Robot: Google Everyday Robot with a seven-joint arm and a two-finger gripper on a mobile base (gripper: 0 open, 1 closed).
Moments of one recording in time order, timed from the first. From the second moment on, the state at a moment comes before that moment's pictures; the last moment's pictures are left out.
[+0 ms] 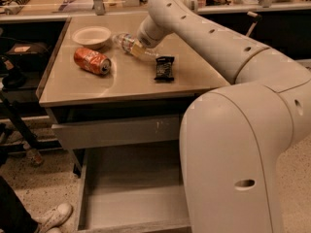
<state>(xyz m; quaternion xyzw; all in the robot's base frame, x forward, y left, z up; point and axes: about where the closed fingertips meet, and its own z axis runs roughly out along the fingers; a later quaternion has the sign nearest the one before) 0.841 0.042 0.831 -0.51 0.77 0.02 0.38</state>
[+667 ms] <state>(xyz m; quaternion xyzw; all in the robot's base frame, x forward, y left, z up) 0.841 0.042 0.831 -0.51 0.77 0.02 0.38</state>
